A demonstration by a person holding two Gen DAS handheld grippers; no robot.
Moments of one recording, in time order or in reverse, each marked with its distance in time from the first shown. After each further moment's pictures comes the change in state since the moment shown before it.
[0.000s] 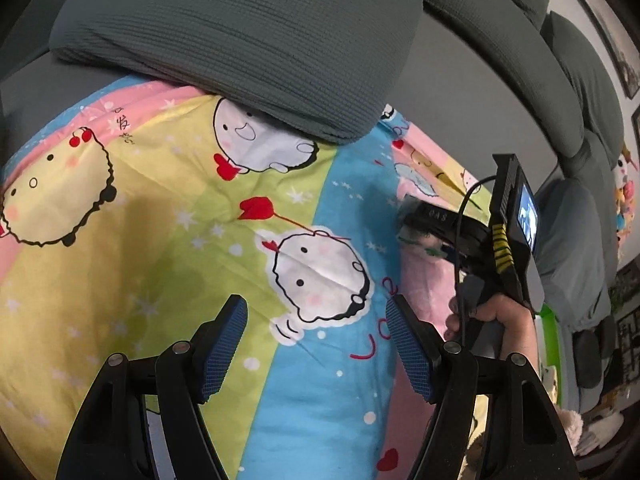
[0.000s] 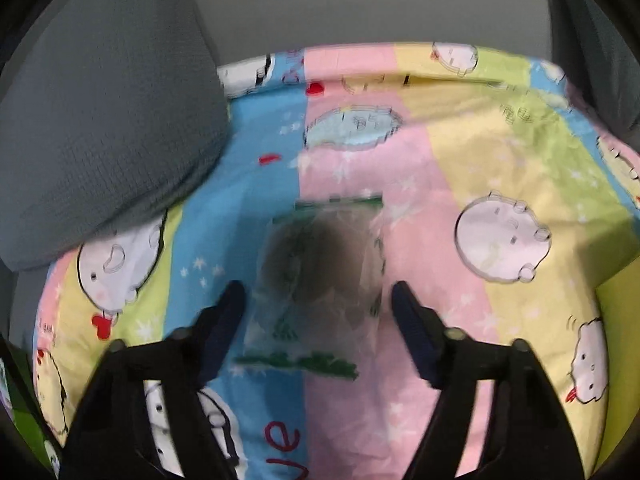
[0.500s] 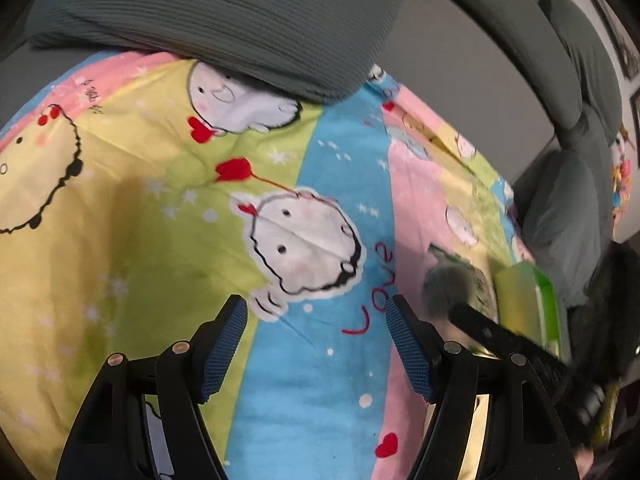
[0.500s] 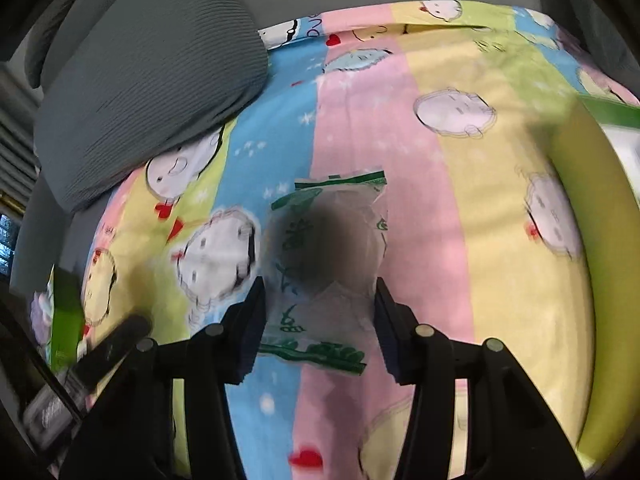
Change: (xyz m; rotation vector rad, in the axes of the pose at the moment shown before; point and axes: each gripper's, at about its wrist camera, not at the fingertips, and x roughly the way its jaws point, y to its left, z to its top) left arm 0.026 -0.010 -0.010 0.046 0.127 -0.028; right arm -0.098 -0.044 -0.097 0.003 0.108 0.163
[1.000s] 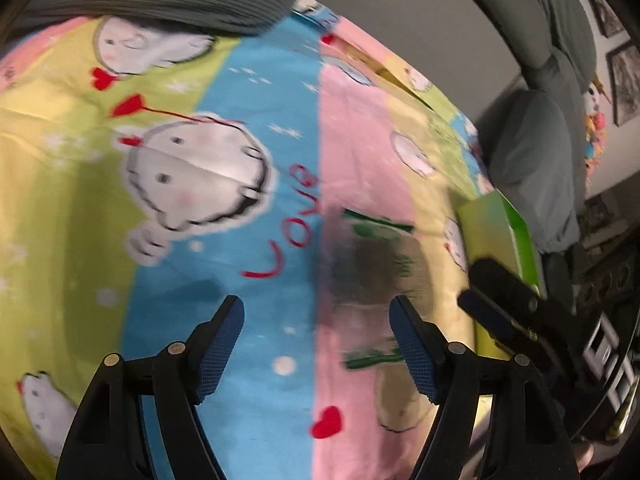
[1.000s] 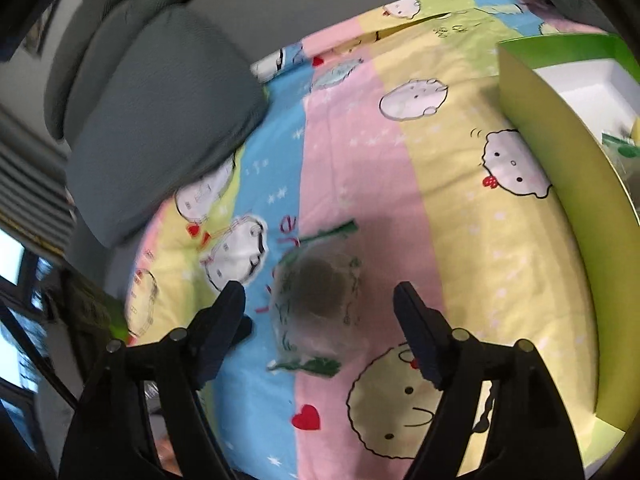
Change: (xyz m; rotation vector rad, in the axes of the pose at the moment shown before) left arm 0.038 -0.050 -0.026 0.086 0.176 -0.143; right arm -0.029 -0.045 -0.020 0.152 -0.085 0.174
